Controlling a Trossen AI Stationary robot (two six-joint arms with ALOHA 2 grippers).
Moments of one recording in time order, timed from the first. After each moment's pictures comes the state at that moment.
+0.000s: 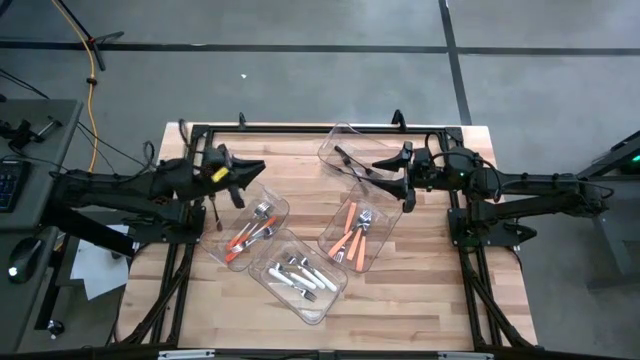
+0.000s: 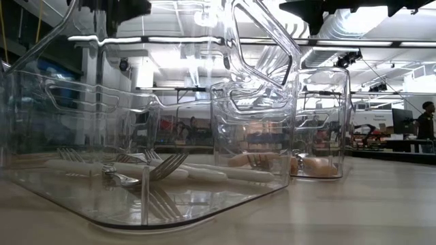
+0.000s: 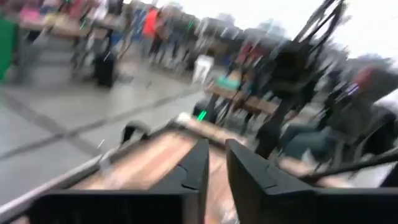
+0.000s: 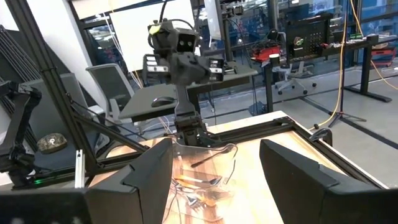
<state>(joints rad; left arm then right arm) -0.02 0.65 0.54 0.16 -0.42 -0.25 -0.14 0.85 0.64 0.24 -0.07 0.18</state>
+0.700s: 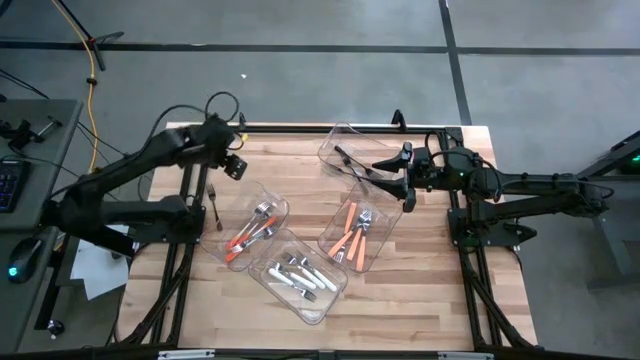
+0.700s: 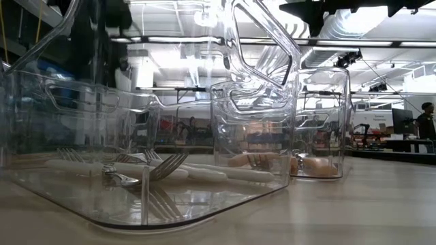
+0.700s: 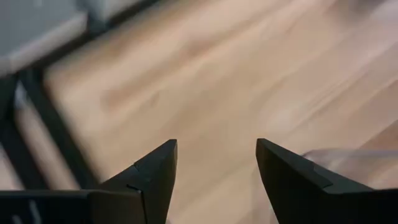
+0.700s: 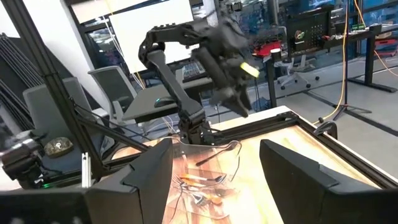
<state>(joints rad) 0.65 0.97 0.90 -0.98 -0.16 -0.30 -0.14 0.85 0.64 0.24 -0.07 0.23</state>
